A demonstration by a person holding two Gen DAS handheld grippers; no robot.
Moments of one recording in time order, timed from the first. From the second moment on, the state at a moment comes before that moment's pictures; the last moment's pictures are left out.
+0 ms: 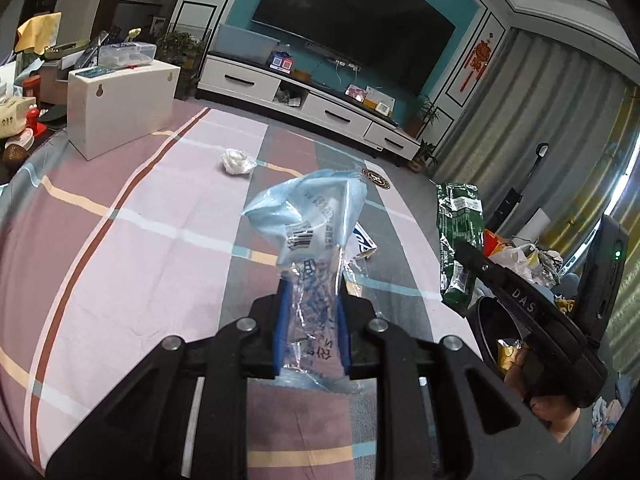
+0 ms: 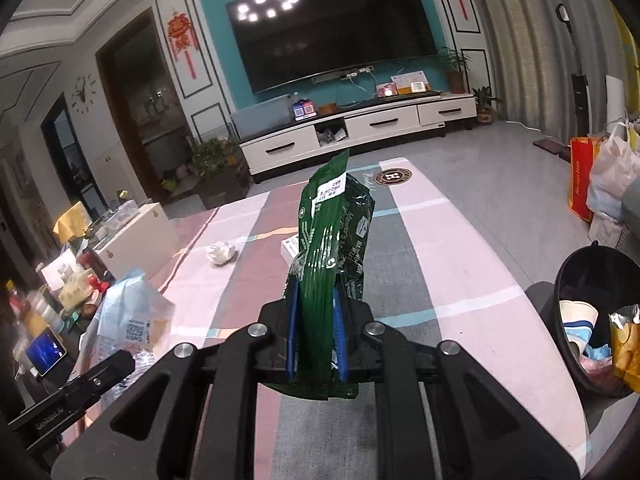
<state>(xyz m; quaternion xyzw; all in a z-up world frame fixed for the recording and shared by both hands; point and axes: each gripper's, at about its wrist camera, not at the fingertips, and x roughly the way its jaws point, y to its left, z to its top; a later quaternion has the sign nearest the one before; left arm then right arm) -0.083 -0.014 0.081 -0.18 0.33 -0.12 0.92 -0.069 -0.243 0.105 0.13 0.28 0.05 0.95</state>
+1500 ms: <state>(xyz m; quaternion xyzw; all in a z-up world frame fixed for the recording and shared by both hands) -0.097 -0.158 0.104 -0.08 0.34 -0.27 0.90 -0.183 -0.414 0.160 0.23 0.18 -0.19 0.94</state>
